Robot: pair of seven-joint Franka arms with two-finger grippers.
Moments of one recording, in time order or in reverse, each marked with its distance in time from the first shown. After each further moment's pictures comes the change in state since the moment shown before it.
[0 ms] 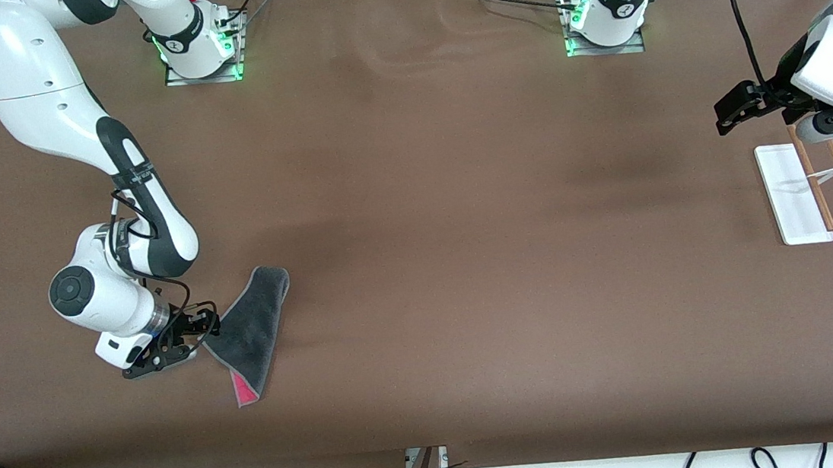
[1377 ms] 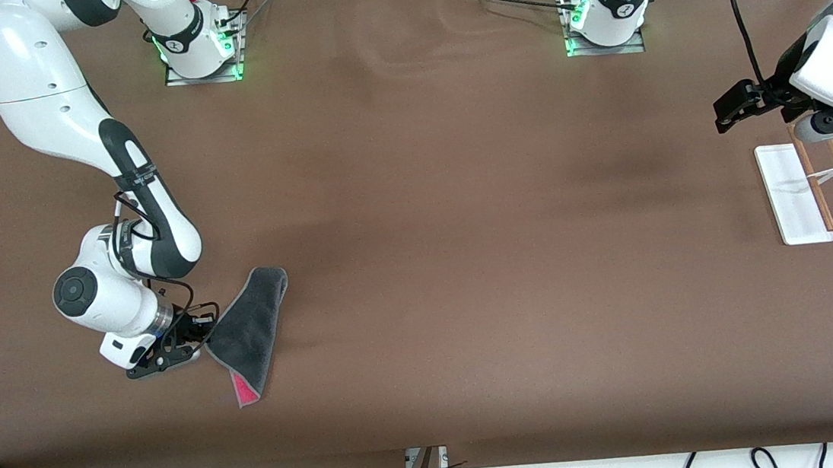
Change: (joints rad) left arm 0.000 0.000 0.000 0.000 0.000 -0.013 0.000; right arm 0.004 0.003 0.006 0.012 0.010 -0.004 0.000
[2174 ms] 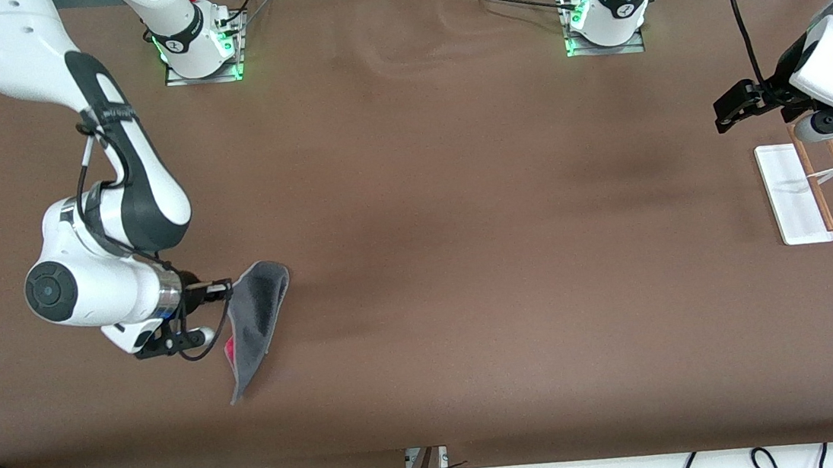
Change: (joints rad) left arm 0.000 0.000 0.000 0.000 0.000 0.000 0.000; right arm 0.006 -0.169 0.169 0.165 0.013 -0.609 0.377
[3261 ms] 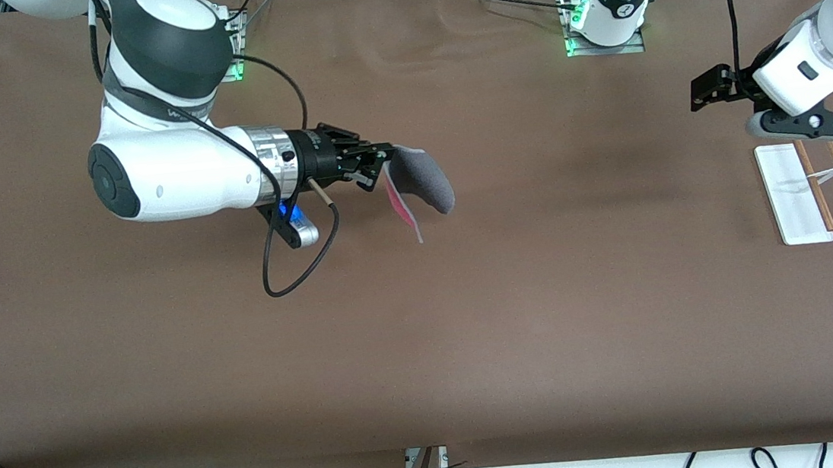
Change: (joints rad) left arm -0.002 0.037 -0.002 -0.001 -0.067 -0.155 0.315; right arm 0.006 -0.017 0.464 0.244 0.431 -0.073 1.295
